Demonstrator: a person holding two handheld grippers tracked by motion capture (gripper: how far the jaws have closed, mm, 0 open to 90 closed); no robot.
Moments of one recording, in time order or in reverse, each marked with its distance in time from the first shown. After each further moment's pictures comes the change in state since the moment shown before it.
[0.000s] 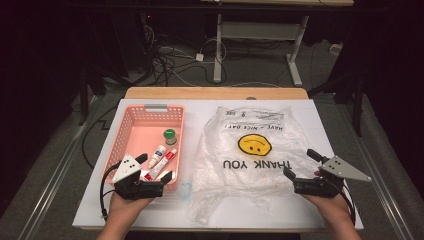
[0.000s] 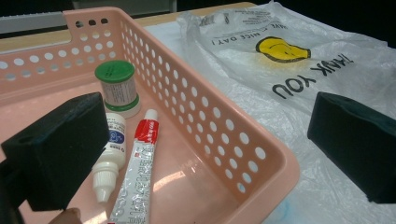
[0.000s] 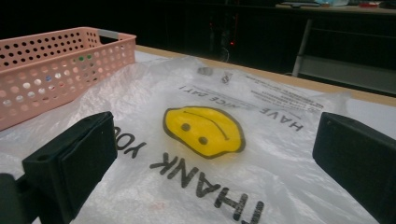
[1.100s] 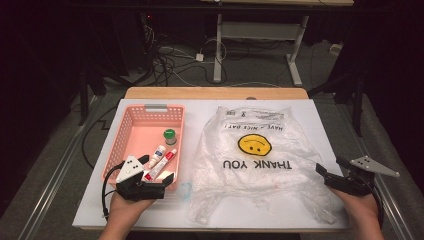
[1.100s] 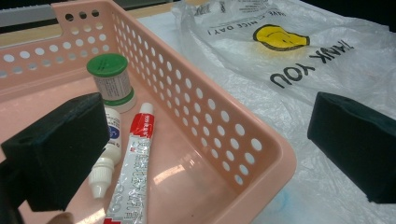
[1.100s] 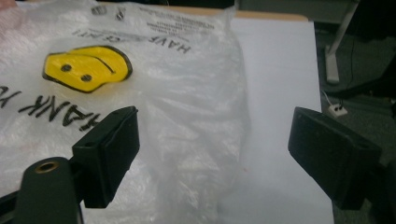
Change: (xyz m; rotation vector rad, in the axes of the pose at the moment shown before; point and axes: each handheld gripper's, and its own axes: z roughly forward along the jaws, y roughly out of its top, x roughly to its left) left arm -0.004 0.001 0.003 0.042 -0.010 0.035; right arm -0.079 -0.033 -0.029 0.227 -0.214 0.138
